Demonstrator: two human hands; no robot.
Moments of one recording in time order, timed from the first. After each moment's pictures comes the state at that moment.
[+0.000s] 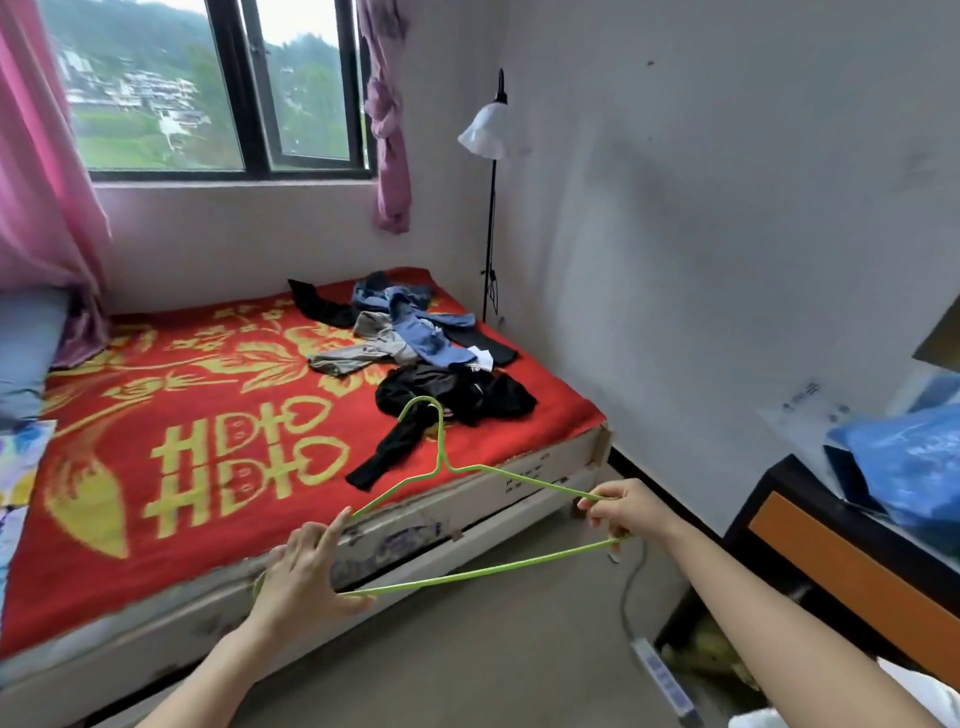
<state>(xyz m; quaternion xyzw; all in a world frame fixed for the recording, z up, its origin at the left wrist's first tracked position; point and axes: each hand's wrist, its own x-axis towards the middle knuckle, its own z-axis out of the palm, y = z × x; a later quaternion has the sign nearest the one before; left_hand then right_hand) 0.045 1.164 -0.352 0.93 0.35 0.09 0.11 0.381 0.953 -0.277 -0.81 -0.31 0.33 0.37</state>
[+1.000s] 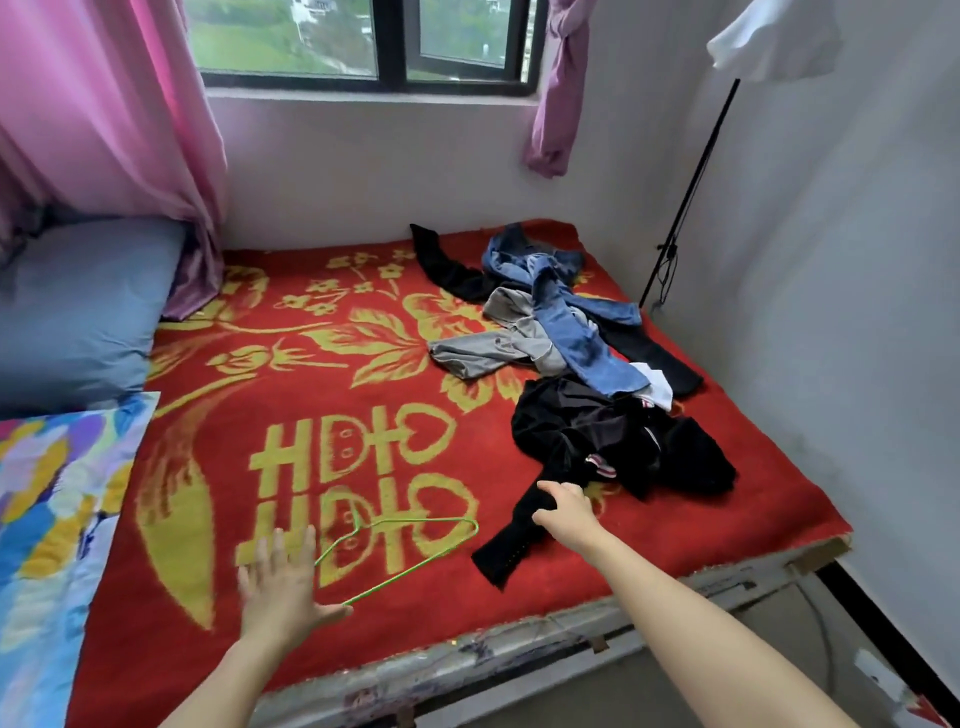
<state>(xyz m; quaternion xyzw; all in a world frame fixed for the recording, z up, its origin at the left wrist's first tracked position) 0.033 1.558 -0.433 0.76 0.63 -0.10 0.13 0.363 1.492 -0.395 -0.83 -0.39 0.37 0.19</state>
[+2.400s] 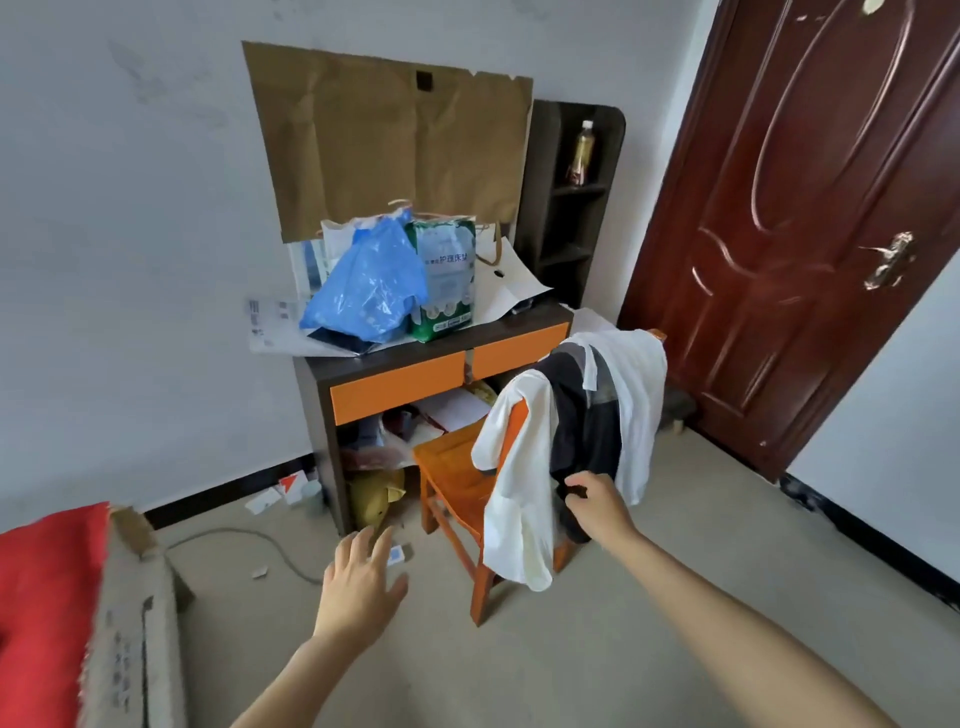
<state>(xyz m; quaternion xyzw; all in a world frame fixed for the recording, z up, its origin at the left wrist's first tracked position) 0.330 1.155 -0.357 0.92 -0.34 -0.08 0.16 0.204 0.890 -0.325 -0.83 0.42 -0.10 0.34</state>
